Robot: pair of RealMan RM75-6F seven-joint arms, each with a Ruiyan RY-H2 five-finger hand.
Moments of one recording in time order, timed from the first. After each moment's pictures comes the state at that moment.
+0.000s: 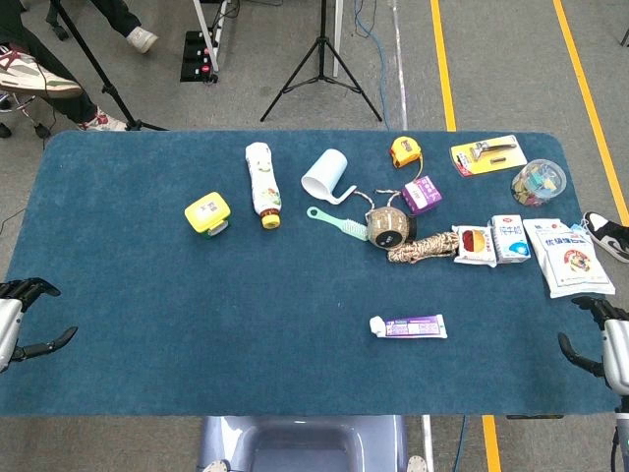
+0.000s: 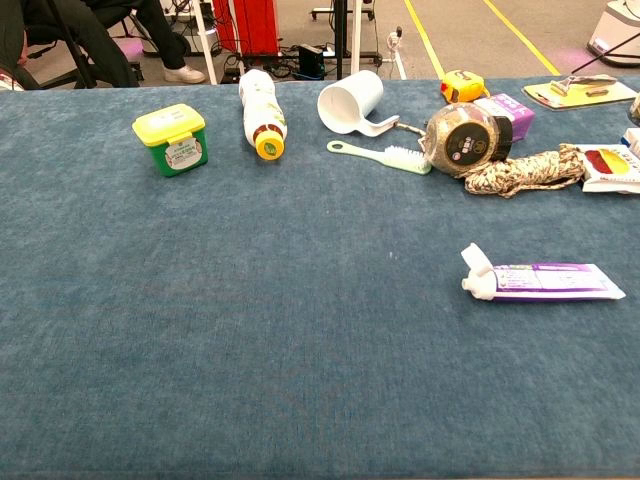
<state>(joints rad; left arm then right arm) -0.15 -0.83 -0.04 -1.98 1.36 1.36 0.15 0.06 -1.01 0.11 -1.71 -1.34 1.45 -0.07</state>
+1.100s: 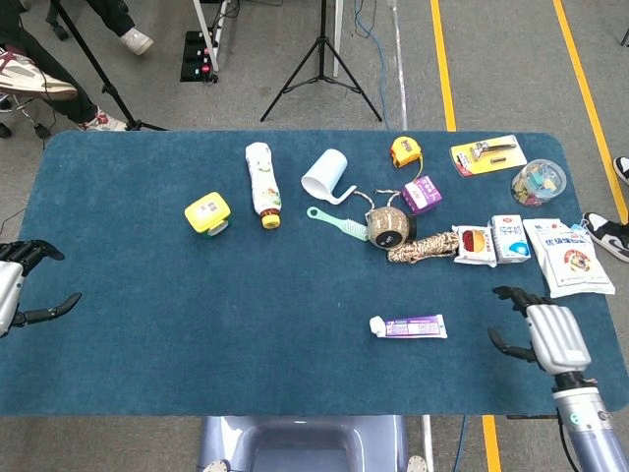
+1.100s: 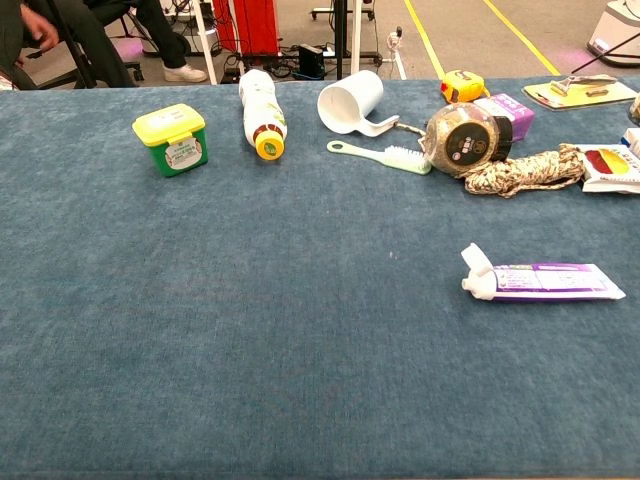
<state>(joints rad) -0.25 -0.76 -0.14 -1.98 1.32 1.31 0.11 0.20 -1.09 0.10 -1.75 -1.45 1.27 0.00</state>
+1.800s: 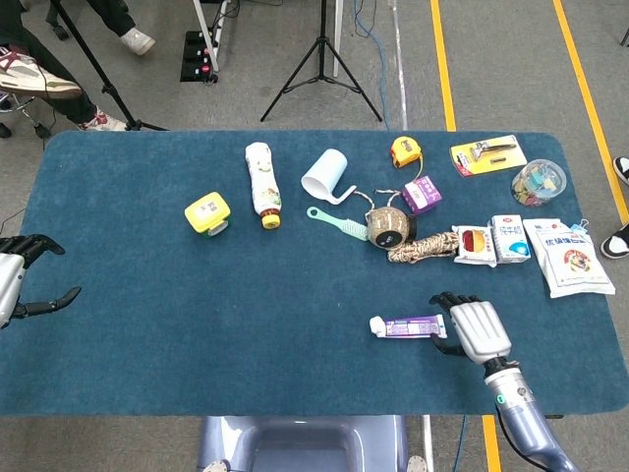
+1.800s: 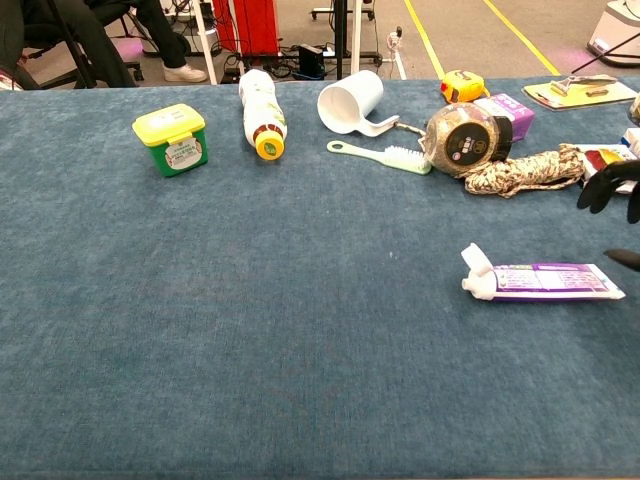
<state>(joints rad) -0.28 -0.76 -0.14 -1.94 1.29 1.25 0.07 0.33 -1.32 0.09 -1.68 -1.36 1.13 -0.33</state>
